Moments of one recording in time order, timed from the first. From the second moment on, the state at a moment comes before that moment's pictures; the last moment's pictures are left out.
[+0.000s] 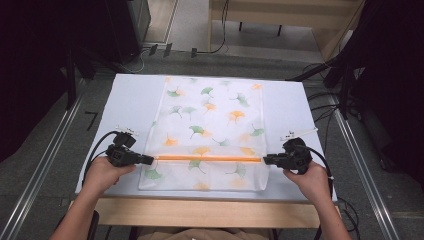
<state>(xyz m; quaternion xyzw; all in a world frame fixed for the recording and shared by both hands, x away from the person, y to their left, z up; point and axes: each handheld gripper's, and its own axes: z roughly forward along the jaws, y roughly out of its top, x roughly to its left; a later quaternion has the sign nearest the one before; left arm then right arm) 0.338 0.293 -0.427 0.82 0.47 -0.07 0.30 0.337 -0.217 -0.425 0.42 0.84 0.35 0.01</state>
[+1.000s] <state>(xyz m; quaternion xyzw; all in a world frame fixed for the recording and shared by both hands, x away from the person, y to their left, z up) 0.337 0.300 -0.427 0.82 0.48 -0.07 0.30 0.338 -0.216 -0.426 0.42 0.84 0.35 0.01</state>
